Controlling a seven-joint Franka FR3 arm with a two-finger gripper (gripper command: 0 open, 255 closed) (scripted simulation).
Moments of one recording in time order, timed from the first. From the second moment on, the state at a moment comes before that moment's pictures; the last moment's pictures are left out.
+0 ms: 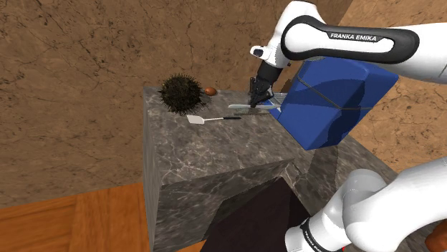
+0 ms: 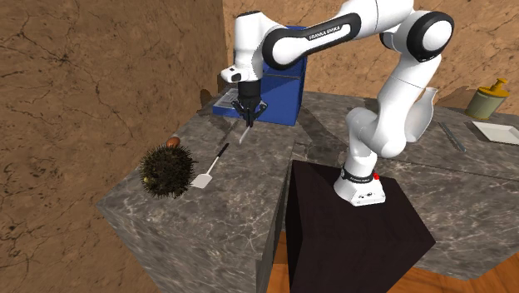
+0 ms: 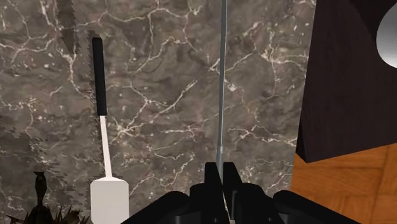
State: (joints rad) arm 0.30 -0.33 -0.25 -2.17 -0.03 1.87 -1.25
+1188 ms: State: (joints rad) arm 0.30 -0.31 -0.24 -1.91 -0.03 1.63 -1.25
